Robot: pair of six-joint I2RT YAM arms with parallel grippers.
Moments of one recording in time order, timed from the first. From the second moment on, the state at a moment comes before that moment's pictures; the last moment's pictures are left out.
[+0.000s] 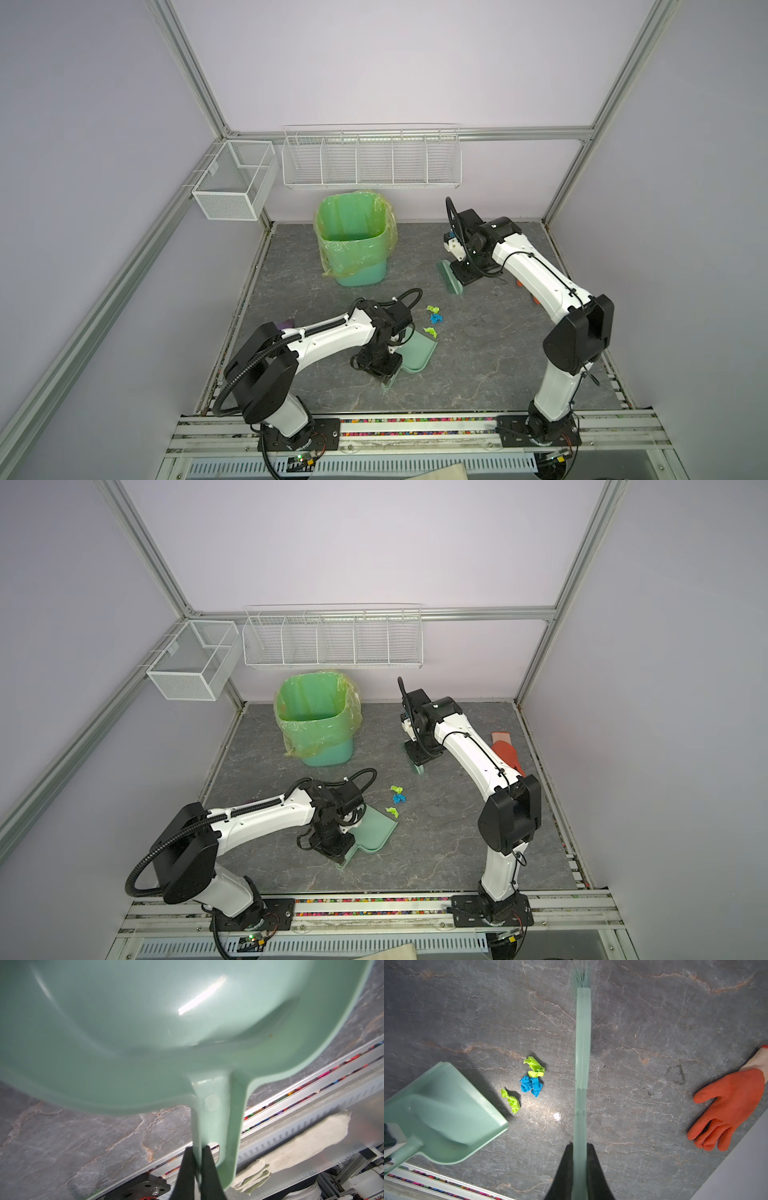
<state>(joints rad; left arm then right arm) -0.94 1.58 1.03 -1.08 0.29 -0.35 0.50 1.84 1.84 -1.33 0.07 -0.04</state>
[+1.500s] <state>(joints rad) -0.90 1.84 1.29 -1.21 0.29 -0.26 0.67 1.77 1.61 -1.28 0.01 -0.06</state>
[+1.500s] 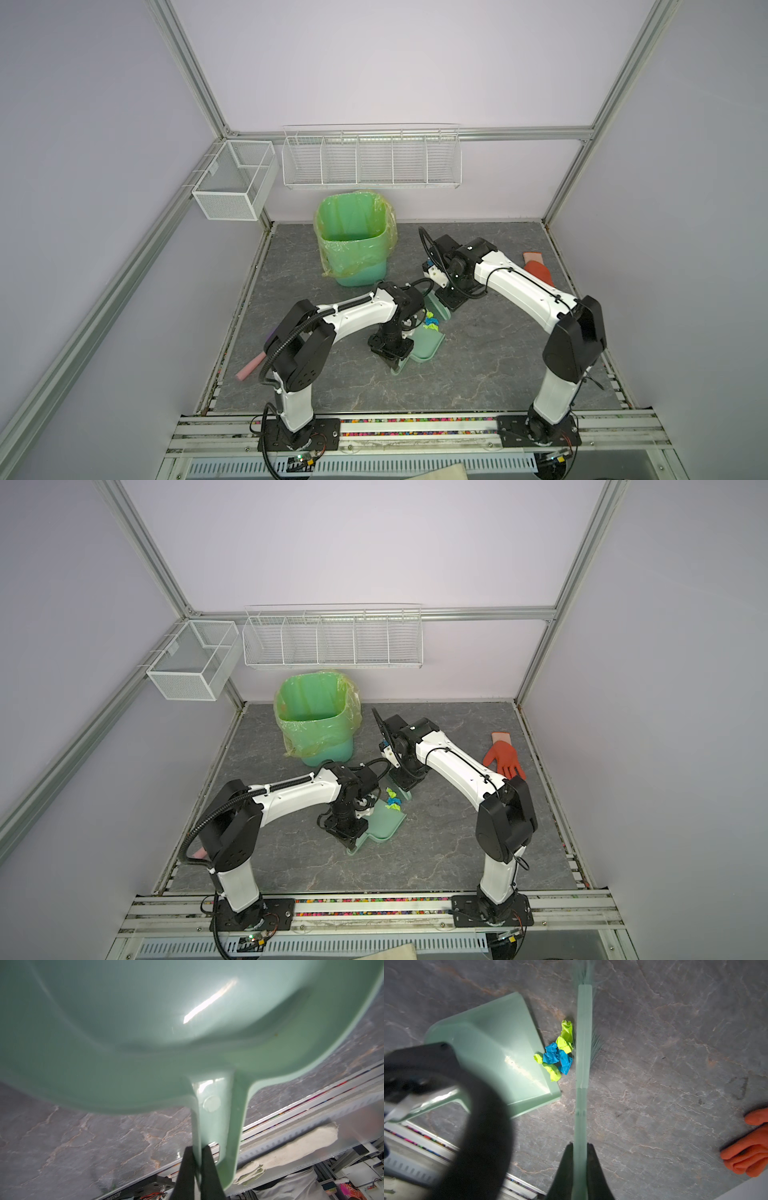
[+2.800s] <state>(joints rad) -0.88 1.80 1.28 -1.15 0.11 -0.26 0.57 1.47 1.46 -1.16 -0.05 0.25</state>
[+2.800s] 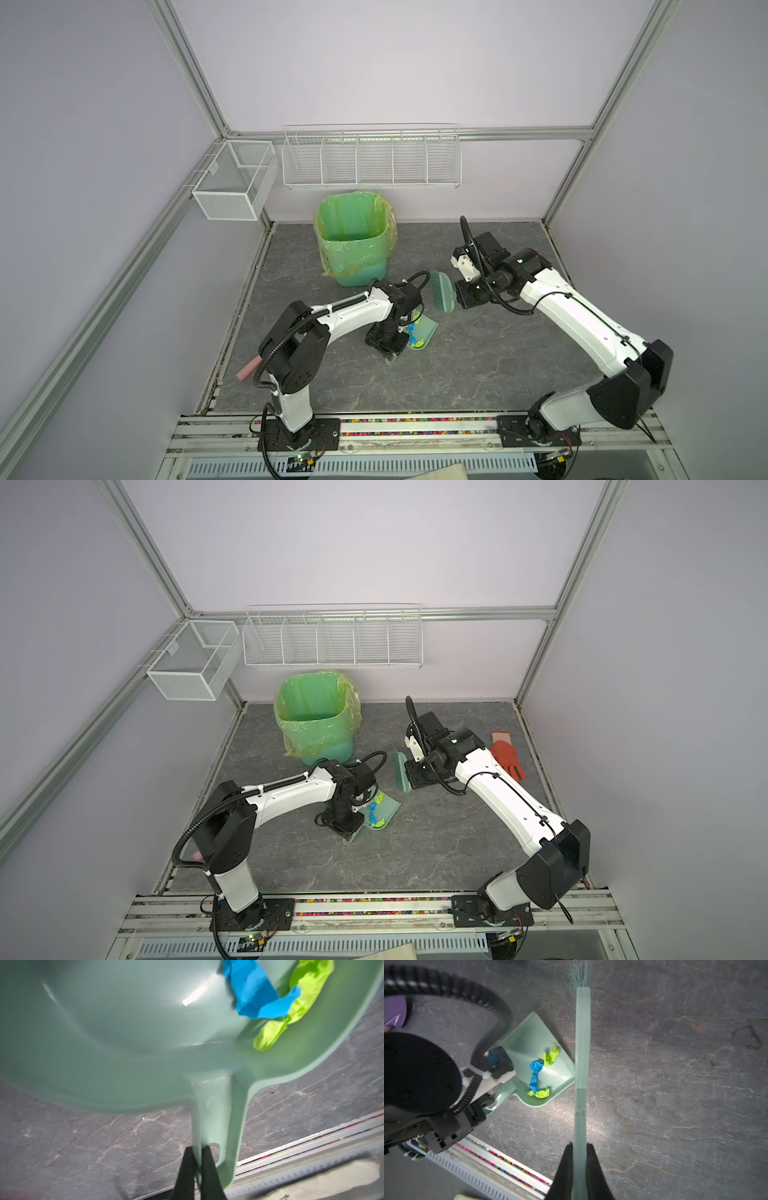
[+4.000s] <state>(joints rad) -0.86 1.74 1.57 -1.15 -0.06 -0.26 0.48 1.41 1.38 -1.06 -0.03 0.36</state>
